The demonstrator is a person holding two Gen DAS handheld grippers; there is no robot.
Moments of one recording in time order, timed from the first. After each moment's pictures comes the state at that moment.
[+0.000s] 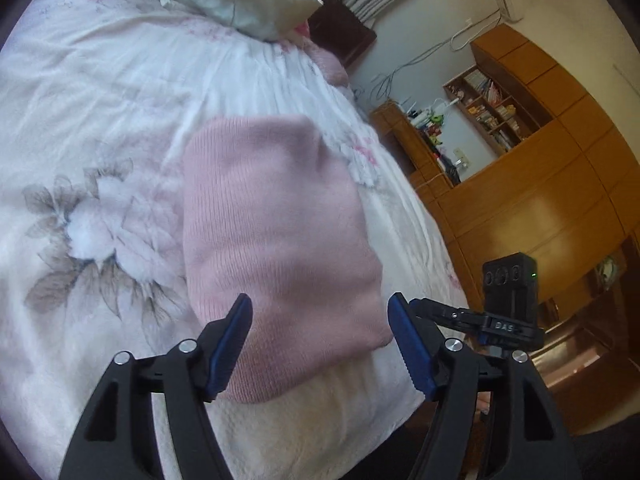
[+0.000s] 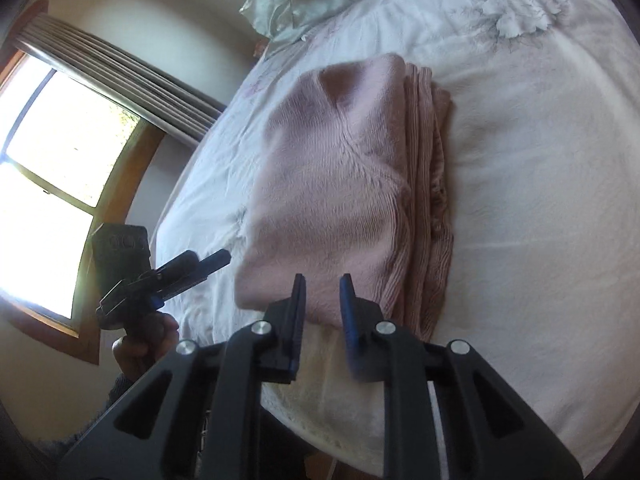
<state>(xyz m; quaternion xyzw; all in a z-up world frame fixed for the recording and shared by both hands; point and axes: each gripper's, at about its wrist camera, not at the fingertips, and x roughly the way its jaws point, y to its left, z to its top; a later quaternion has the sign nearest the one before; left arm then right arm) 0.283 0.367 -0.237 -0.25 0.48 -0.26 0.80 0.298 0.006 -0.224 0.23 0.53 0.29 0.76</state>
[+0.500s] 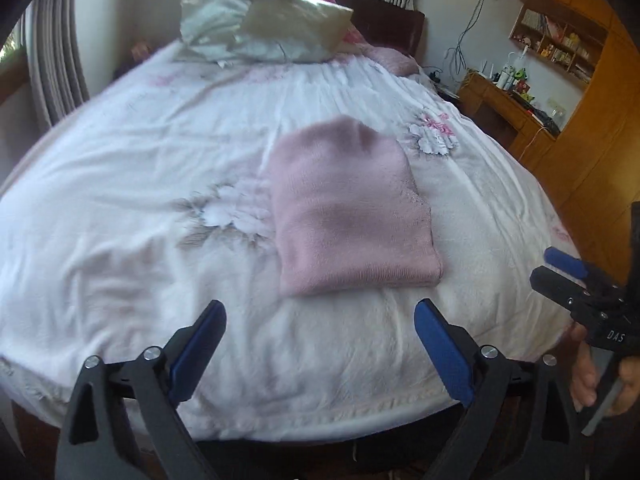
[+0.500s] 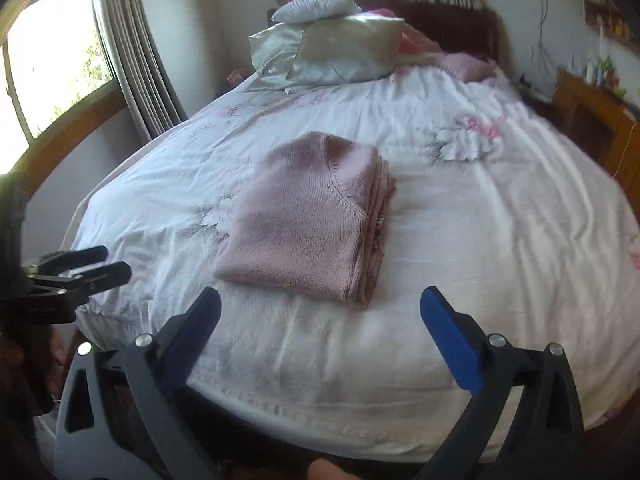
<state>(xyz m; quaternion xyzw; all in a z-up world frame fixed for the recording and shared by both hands) 0.121 0.320 -0.106 -0.03 0.43 -0.04 0.90 0.153 0.040 -0.103 0.00 0.40 0.15 0.90</state>
